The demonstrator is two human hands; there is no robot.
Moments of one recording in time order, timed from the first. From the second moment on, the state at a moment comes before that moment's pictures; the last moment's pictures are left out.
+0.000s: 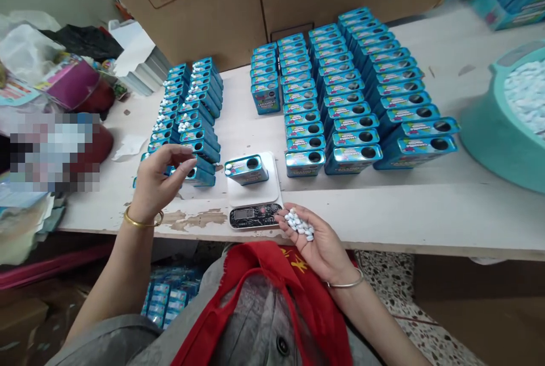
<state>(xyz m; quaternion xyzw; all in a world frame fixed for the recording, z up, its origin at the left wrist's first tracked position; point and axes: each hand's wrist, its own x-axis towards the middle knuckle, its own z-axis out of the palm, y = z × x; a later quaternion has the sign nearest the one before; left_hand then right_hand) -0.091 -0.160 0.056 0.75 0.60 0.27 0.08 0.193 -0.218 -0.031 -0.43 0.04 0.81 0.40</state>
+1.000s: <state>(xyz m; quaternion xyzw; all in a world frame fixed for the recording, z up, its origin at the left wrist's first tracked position) -0.039 -0.153 -0.016 0.85 0.47 0.22 0.04 0.132 -0.166 -0.022 -0.36 0.12 0.81 0.44</state>
